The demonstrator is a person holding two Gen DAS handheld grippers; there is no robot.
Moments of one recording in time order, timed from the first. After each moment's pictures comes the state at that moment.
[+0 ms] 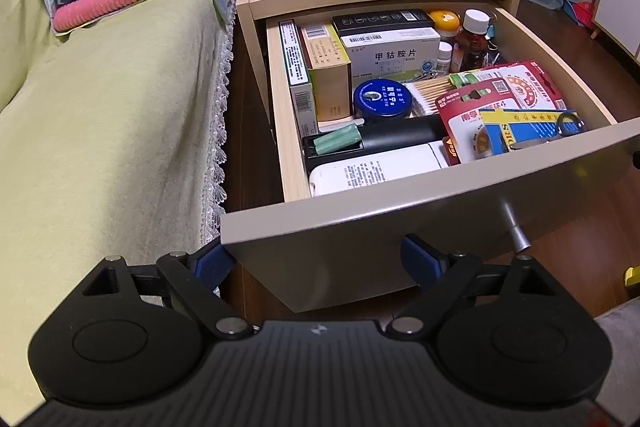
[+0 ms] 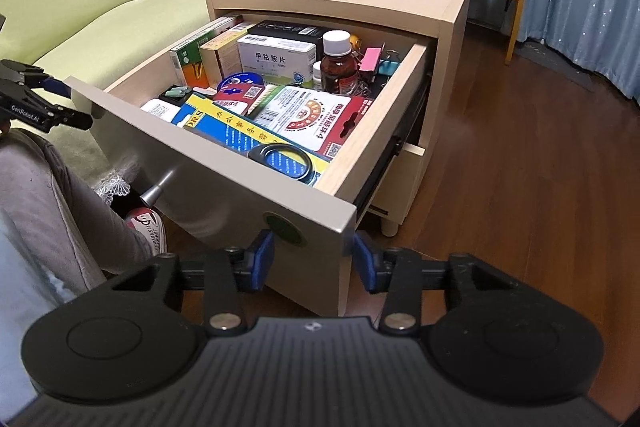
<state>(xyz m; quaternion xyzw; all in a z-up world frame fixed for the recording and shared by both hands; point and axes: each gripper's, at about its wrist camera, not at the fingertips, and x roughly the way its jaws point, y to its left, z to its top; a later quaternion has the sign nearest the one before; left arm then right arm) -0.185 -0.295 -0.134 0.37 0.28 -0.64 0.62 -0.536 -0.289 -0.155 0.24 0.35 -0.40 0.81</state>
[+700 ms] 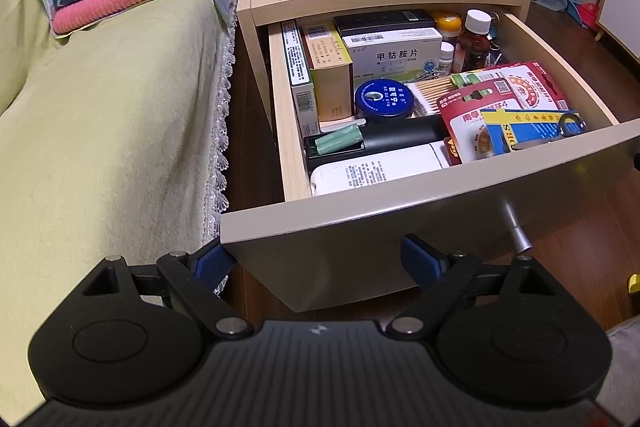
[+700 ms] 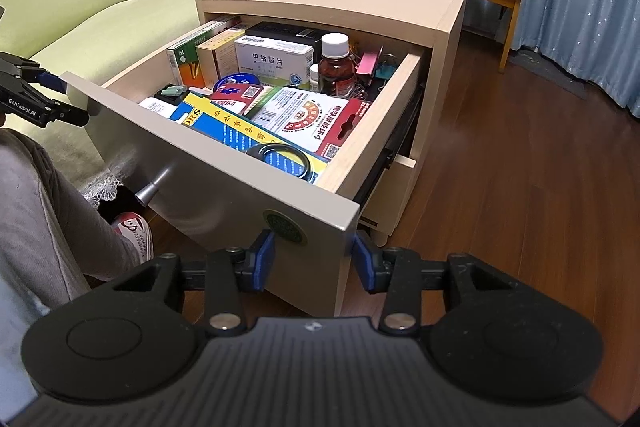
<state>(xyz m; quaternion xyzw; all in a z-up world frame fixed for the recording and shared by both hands) -0.186 -0.299 -0.138 0.37 0.28 -0.63 0.62 -0.532 -0.288 -0.159 0.23 0.34 -0.42 0.81</state>
